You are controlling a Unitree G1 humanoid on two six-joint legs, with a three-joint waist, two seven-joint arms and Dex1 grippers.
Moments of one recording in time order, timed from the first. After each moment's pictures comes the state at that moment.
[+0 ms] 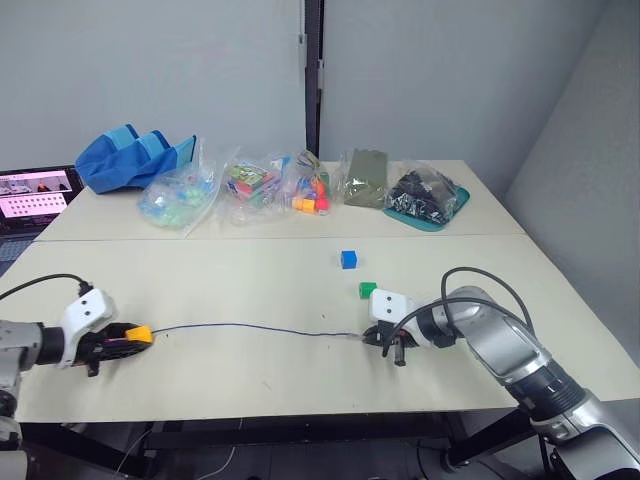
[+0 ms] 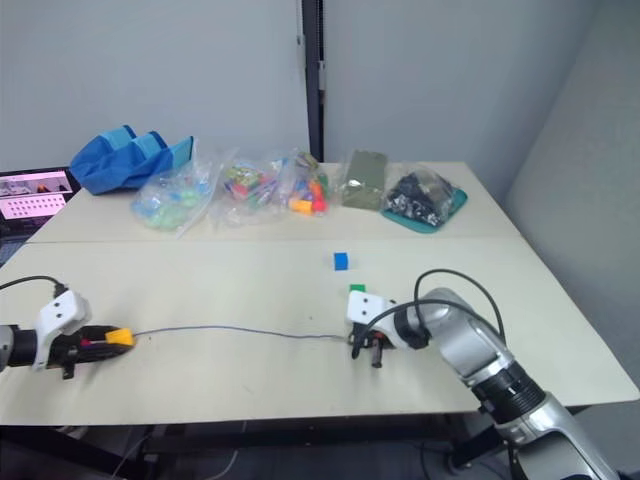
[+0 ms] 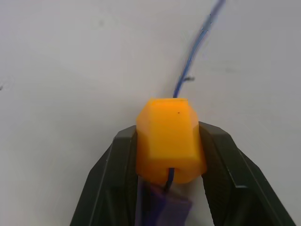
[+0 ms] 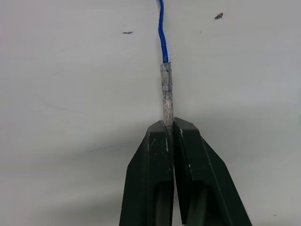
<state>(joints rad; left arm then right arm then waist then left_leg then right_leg) -0.51 1.07 0.06 0.99 -0.16 -0.21 -1.36 -0.65 -0.68 0.43 -0.05 -0.01 0.53 1.13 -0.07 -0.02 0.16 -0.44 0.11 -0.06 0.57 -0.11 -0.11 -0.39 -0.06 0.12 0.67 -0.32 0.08</state>
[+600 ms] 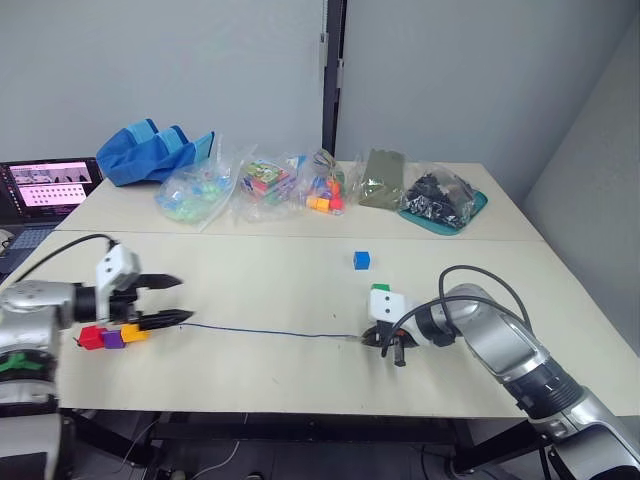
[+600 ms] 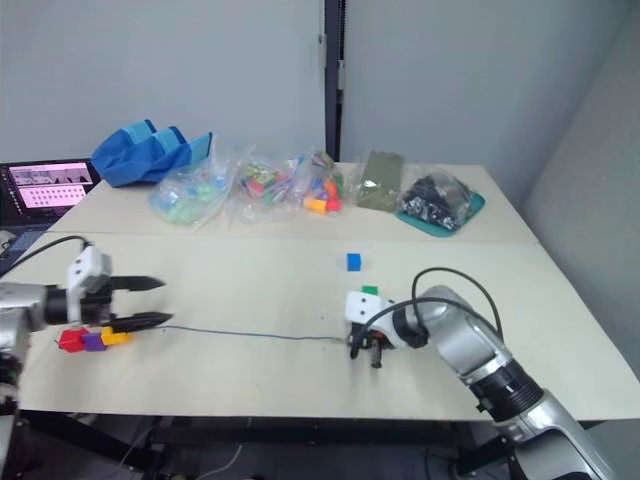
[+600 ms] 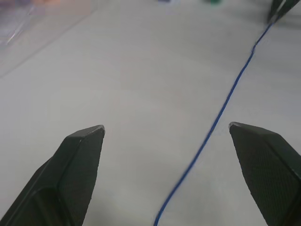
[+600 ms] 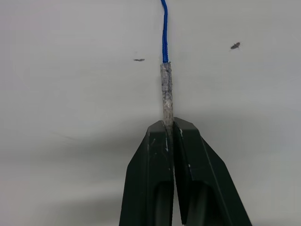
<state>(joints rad) -0.68 0.85 0.10 0.69 -0.30 0.00 -1.51 -0.67 -0.67 0.45 -0.07 -0.02 0.57 1.17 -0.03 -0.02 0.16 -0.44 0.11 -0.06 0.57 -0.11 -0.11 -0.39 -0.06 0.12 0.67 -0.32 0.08</state>
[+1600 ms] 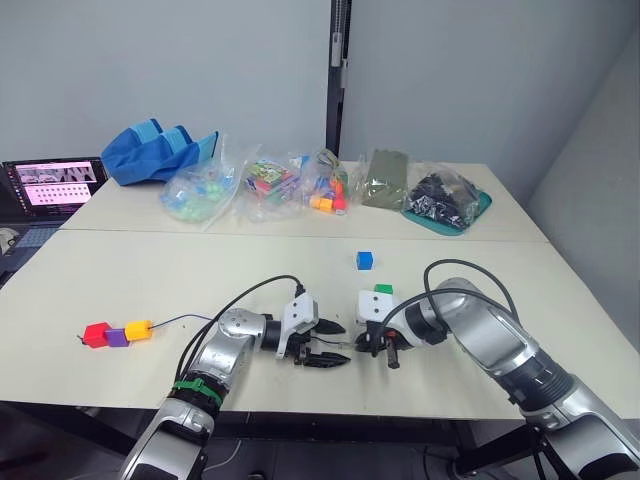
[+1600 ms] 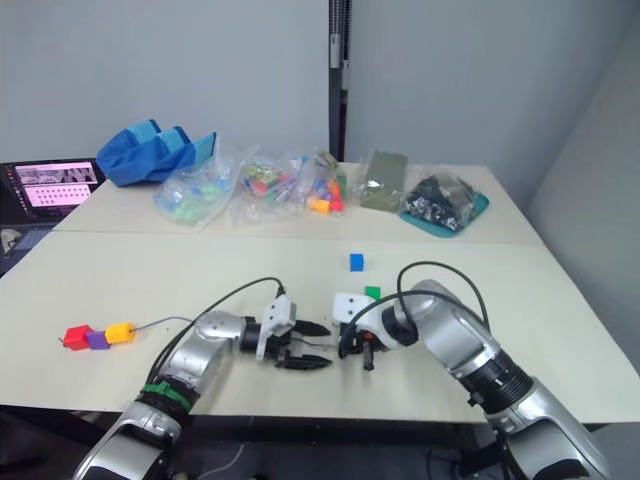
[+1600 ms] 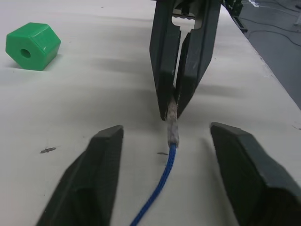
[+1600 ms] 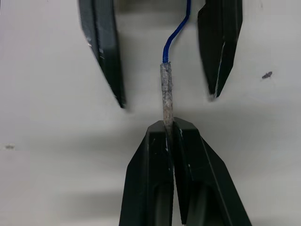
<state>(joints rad) -0.63 0.29 -0.24 0.52 -0.15 -0.02 -1.28 -0.72 -0.65 0.50 -0.11 -0.01 0.68 1.22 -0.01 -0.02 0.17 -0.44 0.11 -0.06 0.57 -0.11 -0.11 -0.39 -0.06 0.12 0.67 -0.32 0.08</state>
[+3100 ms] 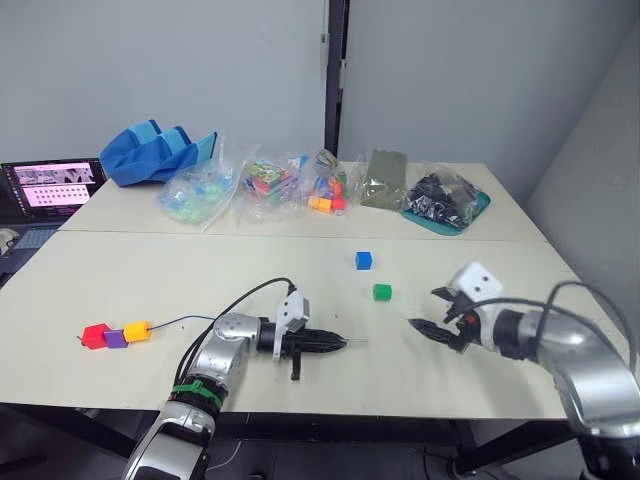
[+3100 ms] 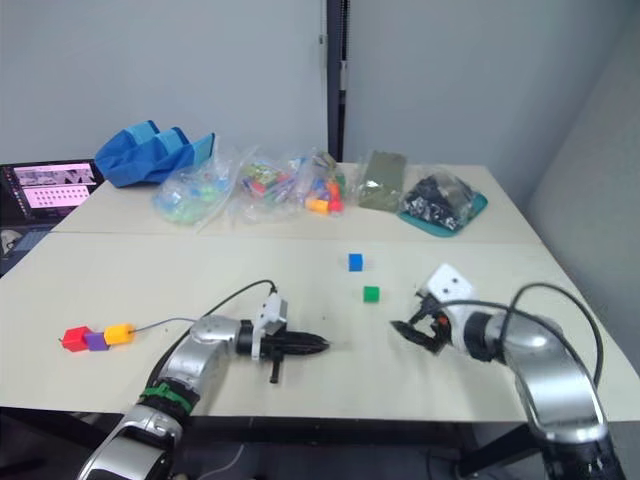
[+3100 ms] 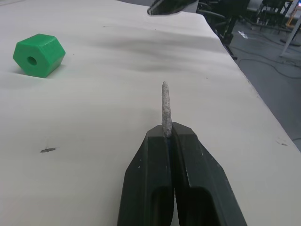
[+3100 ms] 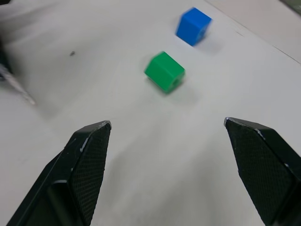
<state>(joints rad) -0.60 0.29 -0.16 0.57 -0.24 -0.02 -1.36 -0.15 -0.58 -0.19 -0.45 0.16 0.72 0.74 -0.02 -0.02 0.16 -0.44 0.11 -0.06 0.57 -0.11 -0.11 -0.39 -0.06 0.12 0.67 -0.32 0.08</state>
